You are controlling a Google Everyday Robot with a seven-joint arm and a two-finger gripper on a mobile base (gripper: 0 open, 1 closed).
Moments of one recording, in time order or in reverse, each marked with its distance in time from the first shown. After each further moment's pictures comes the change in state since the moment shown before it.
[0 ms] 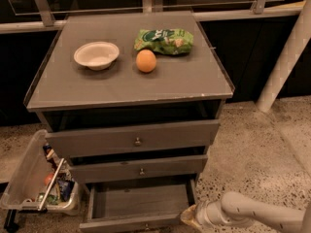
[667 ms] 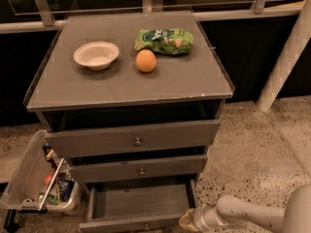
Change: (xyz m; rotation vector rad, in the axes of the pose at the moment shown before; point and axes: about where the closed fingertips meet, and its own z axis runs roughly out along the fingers) arm 0.029 0.002 0.042 -0.048 0.021 0.000
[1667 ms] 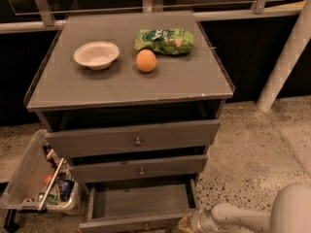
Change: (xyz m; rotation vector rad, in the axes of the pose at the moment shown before) arm 0.033 -0.010 0.040 0.063 0.042 -0.014
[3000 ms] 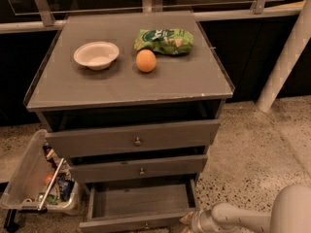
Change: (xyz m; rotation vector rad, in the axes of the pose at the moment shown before) arm 0.000 0.000 0.001 0.001 0.000 0.001
